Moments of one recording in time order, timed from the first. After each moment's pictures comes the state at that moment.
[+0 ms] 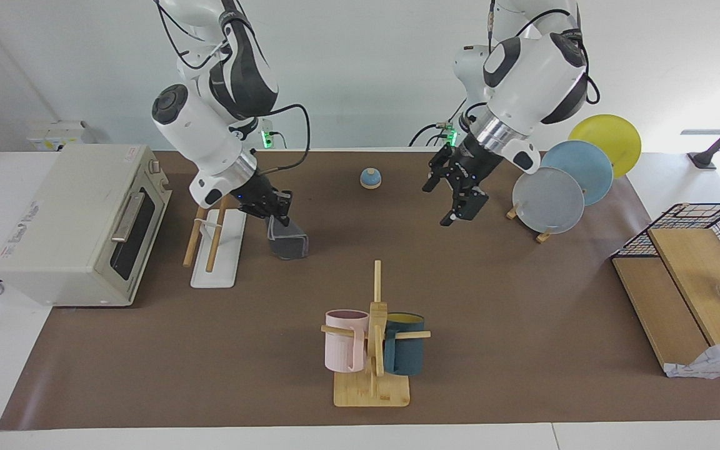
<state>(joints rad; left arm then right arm) -0.26 0.02 -0.11 -1.83 -0.44 2.13 -1.85 0.19 0.04 0.01 -1.97 0.37 2.02 0.17</state>
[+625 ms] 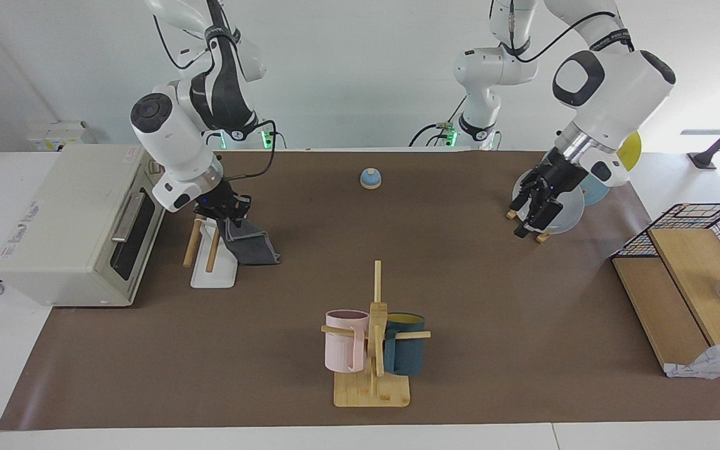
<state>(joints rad) 0.00 -0.03 -0.11 -1.92 -0.43 2.09 -1.00 0.09 0.00 0.01 -2.06 0.11 2.01 0.03</state>
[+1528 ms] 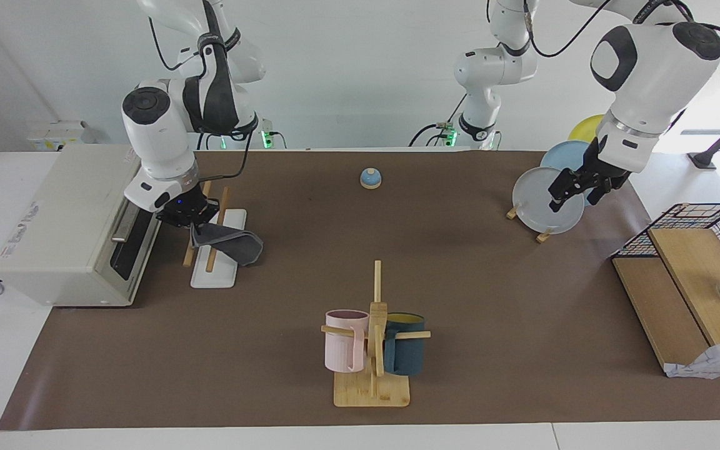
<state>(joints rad) 0.04 0.02 -0.11 -1.71 -0.05 1.78 -0.16 0.05 0.00 0.02 -2.05 -0.13 2.06 -0.11</state>
